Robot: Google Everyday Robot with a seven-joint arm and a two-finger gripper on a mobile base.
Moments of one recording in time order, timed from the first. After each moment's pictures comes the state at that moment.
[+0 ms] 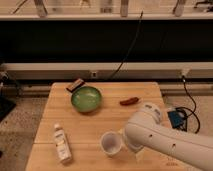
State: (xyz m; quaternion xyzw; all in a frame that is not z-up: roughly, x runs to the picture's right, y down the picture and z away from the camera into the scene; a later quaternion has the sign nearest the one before) arm 0.100 0.262 0.627 -0.29 -0.12 -0.26 0.91
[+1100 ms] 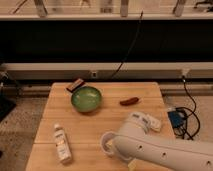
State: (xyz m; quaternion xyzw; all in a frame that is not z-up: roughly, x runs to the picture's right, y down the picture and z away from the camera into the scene) arm 0.060 0.292 0.618 -0.30 -0.15 -0.32 0.89
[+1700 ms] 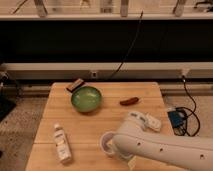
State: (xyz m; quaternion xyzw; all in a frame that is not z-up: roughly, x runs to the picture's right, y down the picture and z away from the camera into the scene) arm 0.066 0.303 0.638 -0.31 -0.15 -0.32 0.88
